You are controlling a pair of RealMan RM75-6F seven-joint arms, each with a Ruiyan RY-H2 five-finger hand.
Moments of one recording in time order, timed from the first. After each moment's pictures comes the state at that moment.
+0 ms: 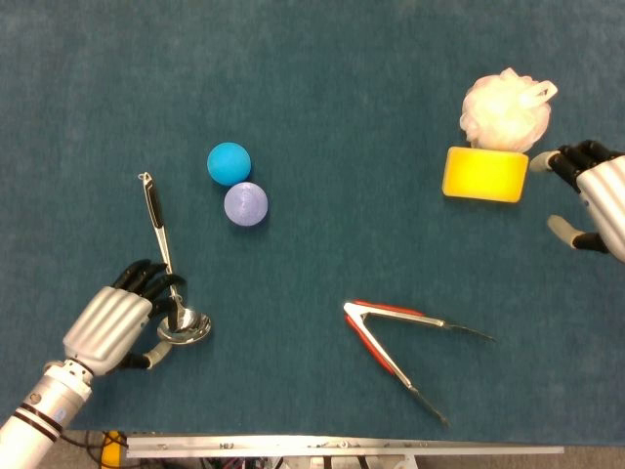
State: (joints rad) left arm -0.24 -1.42 0.21 -1.43 1.71 1.20 -0.09; right arm 0.40 -1.06 0.05 -1.97 -1.39 1.20 -0.39
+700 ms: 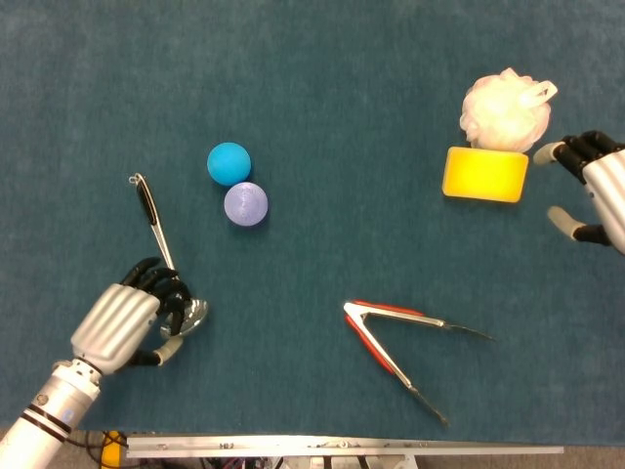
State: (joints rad) left arm -0.23 -1.43 0.19 -1.47 1.71 1.25 -0.08; right arm 0.40 -1.08 0.08 -1.95 -1.40 1.22 -0.37
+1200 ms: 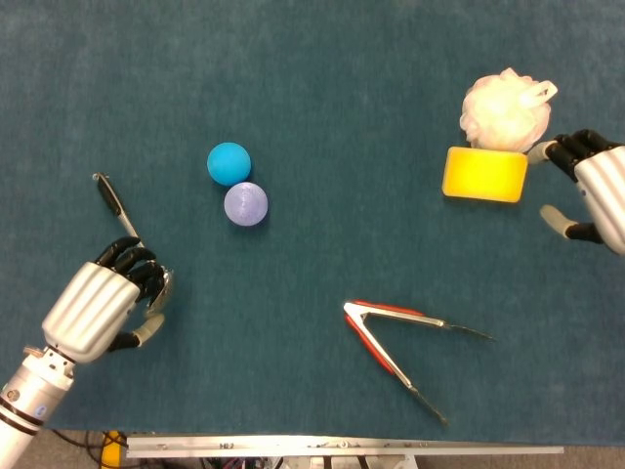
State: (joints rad) left arm -0.24 -1.34 0.17 -1.48 1.83 1.39 0.02; right arm 0.40 -1.11 0.09 -1.95 -1.37 1.21 -0.39
